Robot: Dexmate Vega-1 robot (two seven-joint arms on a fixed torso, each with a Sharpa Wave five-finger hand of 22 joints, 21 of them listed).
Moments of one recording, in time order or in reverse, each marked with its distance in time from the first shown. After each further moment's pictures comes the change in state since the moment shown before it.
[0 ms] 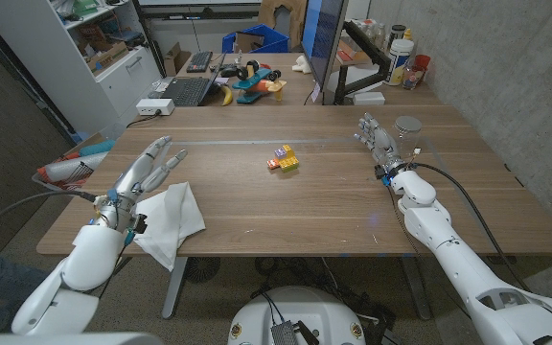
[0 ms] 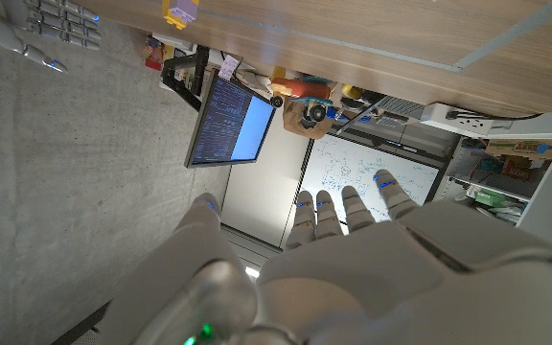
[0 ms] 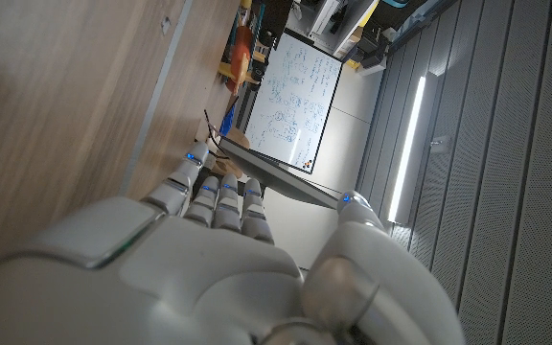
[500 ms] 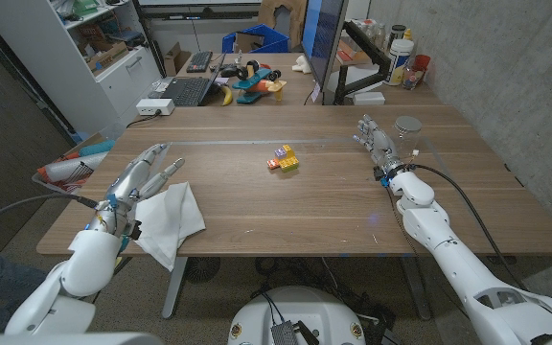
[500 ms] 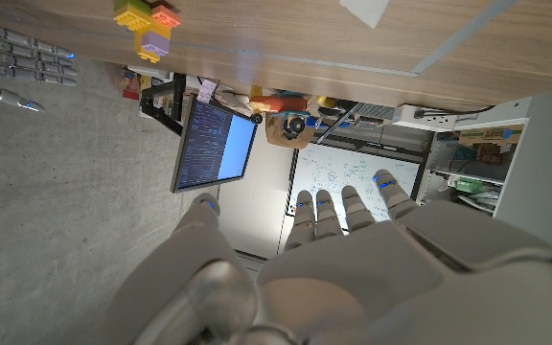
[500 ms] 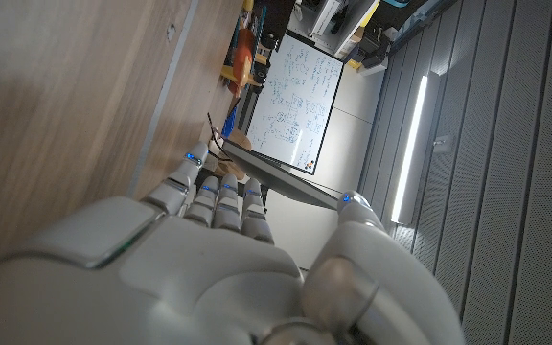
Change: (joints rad) left arm 0.034 0.005 0.001 -0.033 0.108 0.082 0.018; left_hand 0.000 0.000 -0.004 -0.004 0.000 0.000 0.000 0.007 0.000 0.004 -0.004 0.000 0.000 0.000 0.000 0.000 0.000 0.000 0.000 -0.004 0.005; right arm 0.009 0.011 -0.001 0.027 0.001 0.006 0.008; right_hand 0.000 0.000 0.000 0.000 0.000 0.000 0.000 0.000 -0.002 0.000 0.000 0.000 0.000 0.000 0.000 0.000 0.000 0.003 0.004 -0.003 0.000
